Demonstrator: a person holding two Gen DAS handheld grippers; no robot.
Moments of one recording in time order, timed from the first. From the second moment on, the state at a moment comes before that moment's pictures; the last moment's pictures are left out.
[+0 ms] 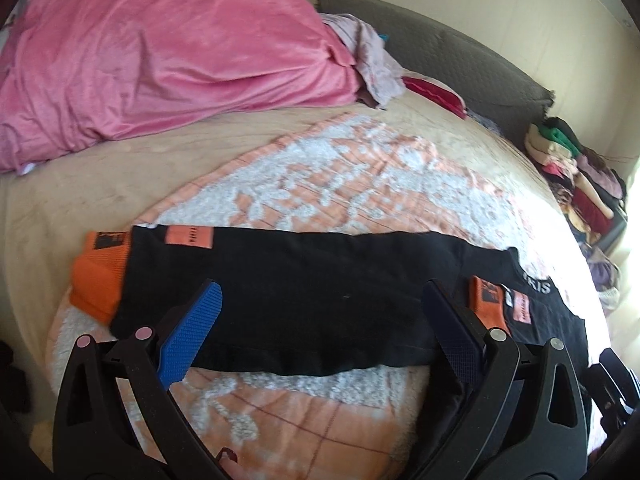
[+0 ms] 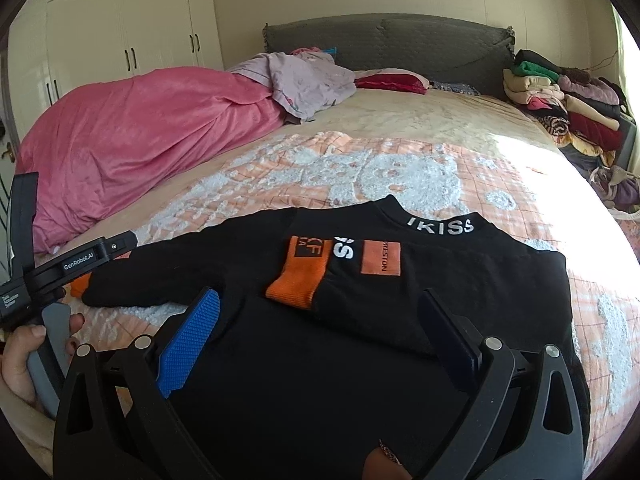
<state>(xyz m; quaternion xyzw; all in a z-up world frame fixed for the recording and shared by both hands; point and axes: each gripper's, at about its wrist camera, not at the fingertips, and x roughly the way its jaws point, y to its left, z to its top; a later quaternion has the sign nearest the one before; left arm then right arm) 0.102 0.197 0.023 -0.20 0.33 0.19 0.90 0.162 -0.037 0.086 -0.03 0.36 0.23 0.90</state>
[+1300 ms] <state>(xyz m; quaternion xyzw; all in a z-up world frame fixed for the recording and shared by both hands) 0.053 0.306 -0.029 -0.40 0.31 0.34 0.79 0.159 0.070 0.066 -0.09 0.41 0.34 0.84</state>
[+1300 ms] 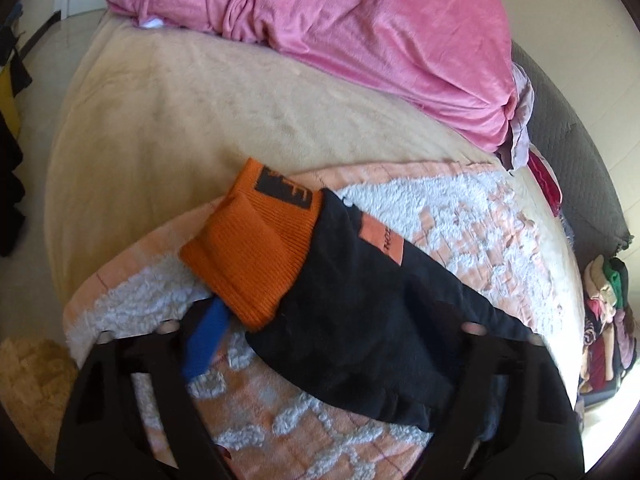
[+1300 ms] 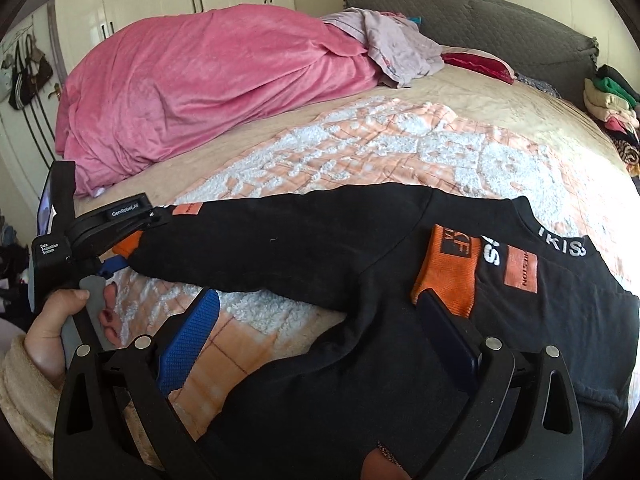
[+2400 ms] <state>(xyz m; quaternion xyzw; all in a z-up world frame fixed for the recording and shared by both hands) 0.084 0.217 0.052 -0.29 0.22 0.12 0.92 0.151 -0.085 0.063 0.09 0.41 0.20 0.88</state>
